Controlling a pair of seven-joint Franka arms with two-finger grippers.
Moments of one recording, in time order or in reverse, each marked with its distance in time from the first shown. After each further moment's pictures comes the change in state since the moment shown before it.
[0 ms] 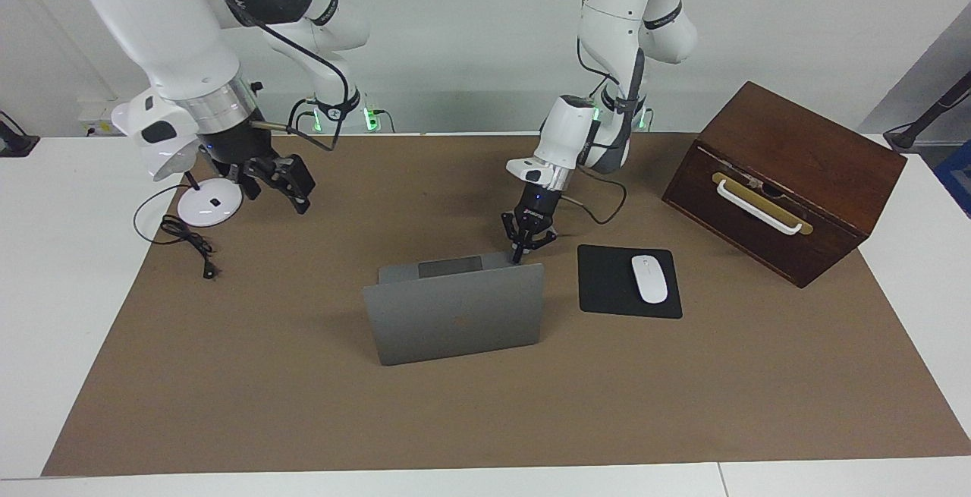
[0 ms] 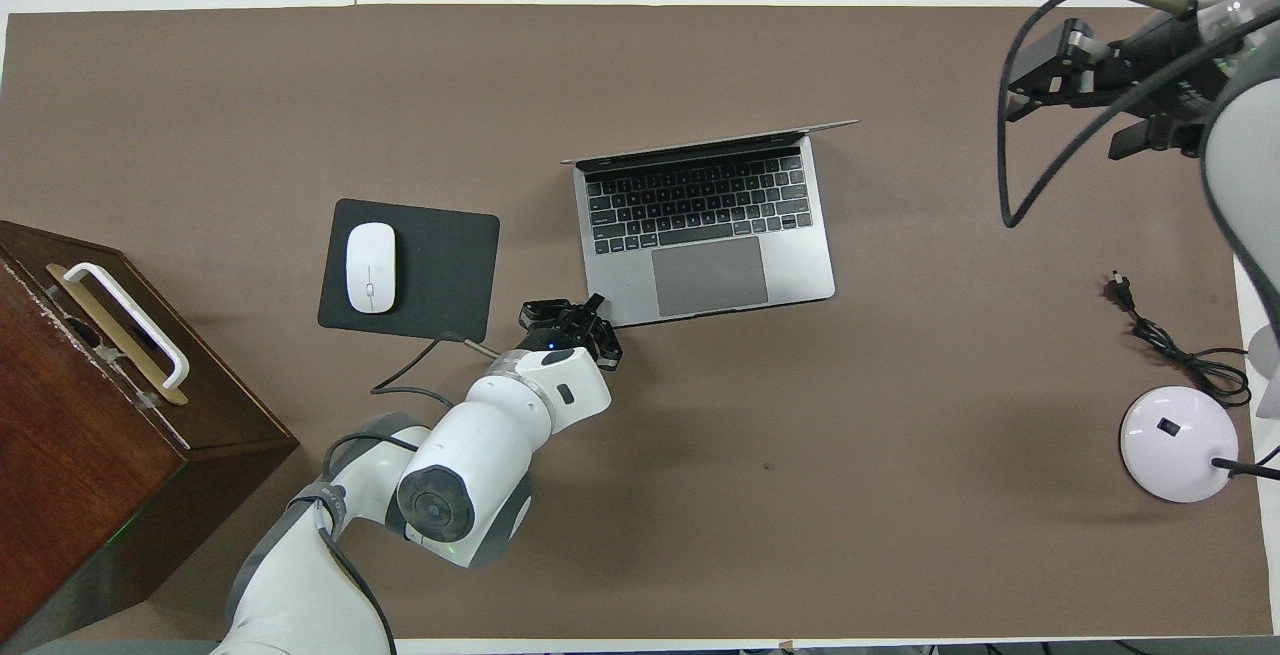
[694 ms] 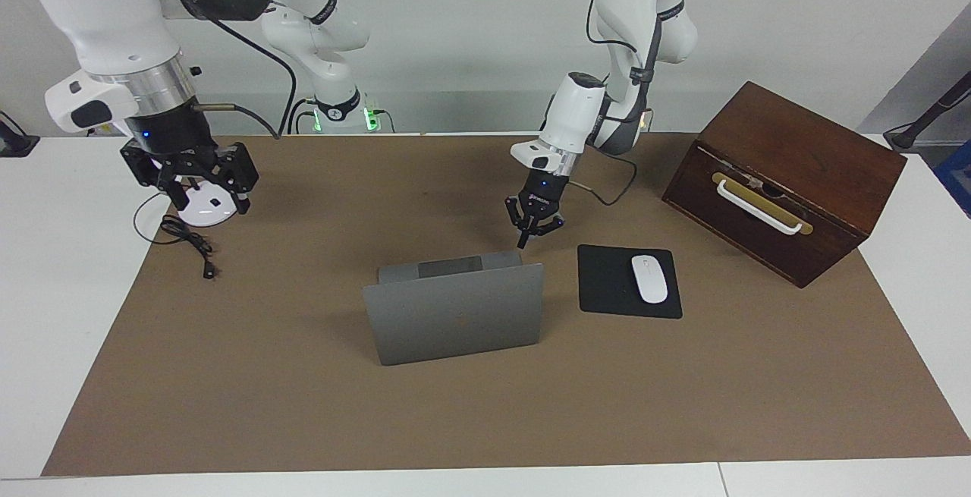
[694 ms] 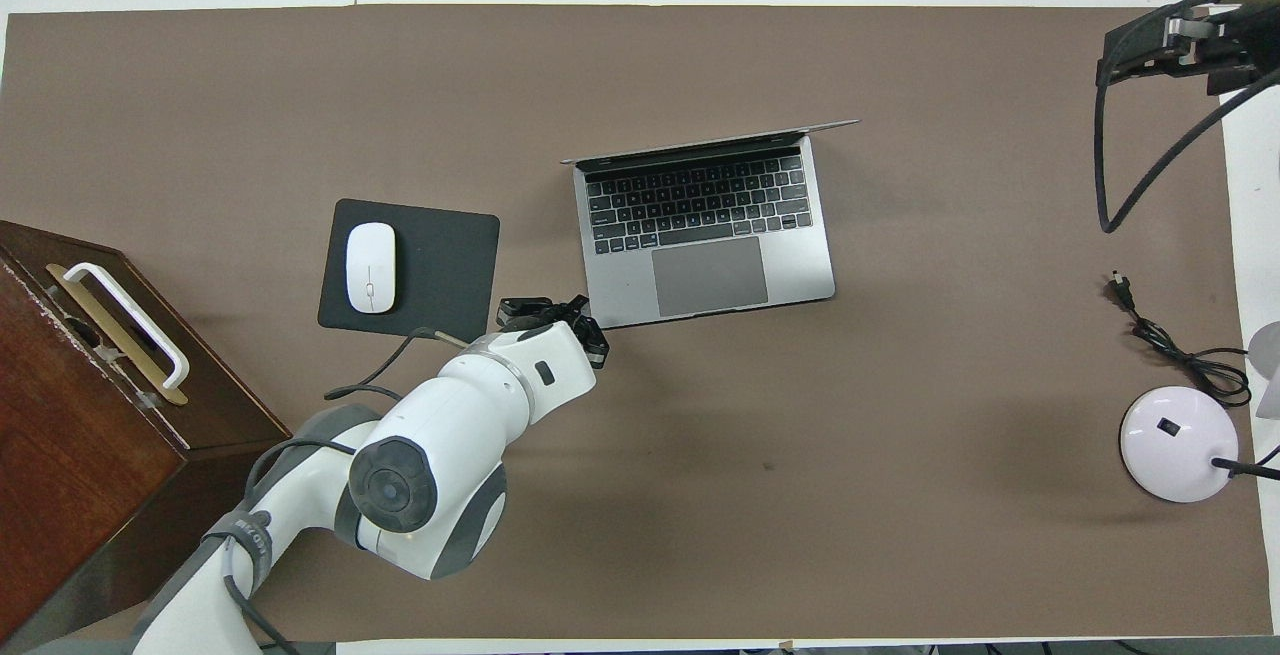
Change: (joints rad) left arm 0.034 -0.213 0.007 0.014 -0.002 -0.358 -0.032; right arm -0.061 -0.023 0.000 -0.067 -0.058 0.180 -0.280
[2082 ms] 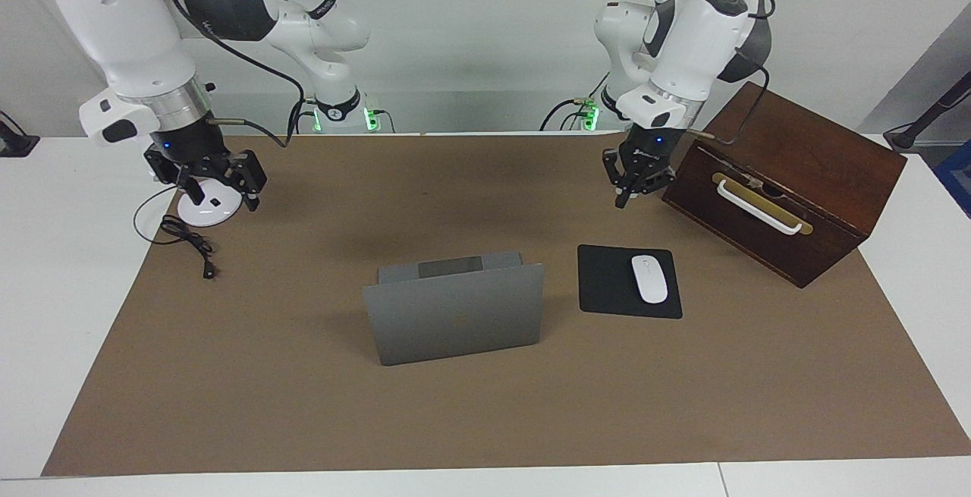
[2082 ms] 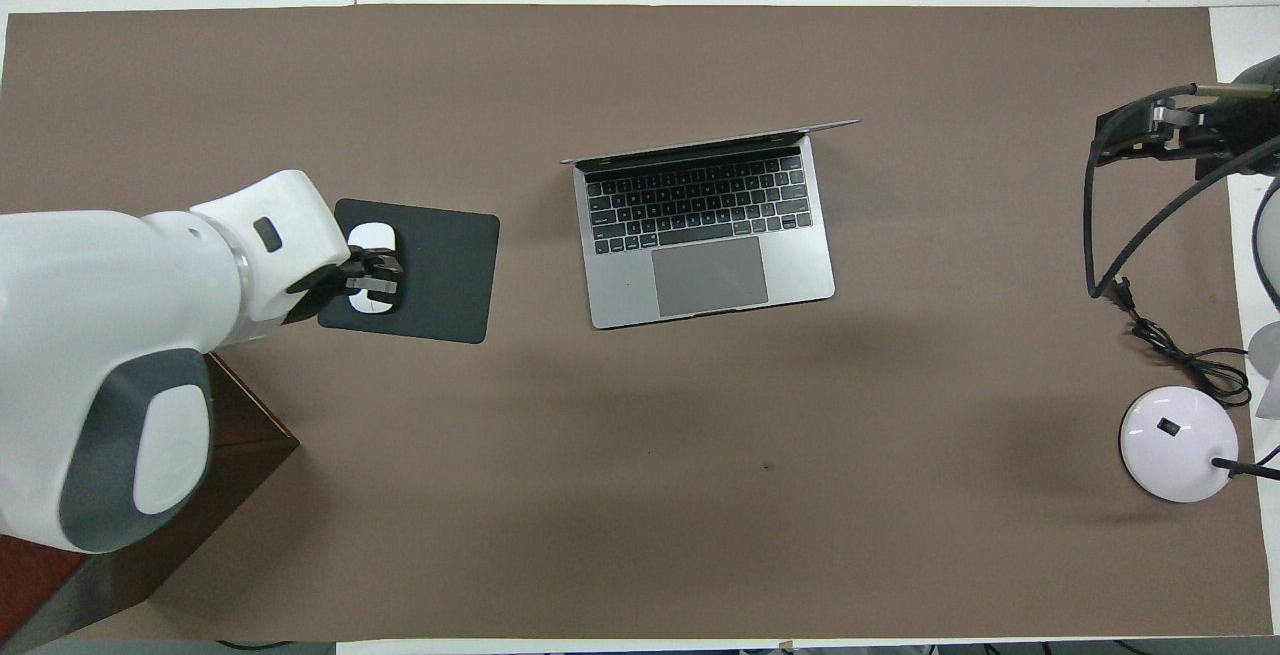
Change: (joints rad) left arm 0.319 -0.233 0.017 0.344 0.000 -0.875 0.143; right arm -0.030 -0.140 0.000 -0.257 0.000 0.024 0.036
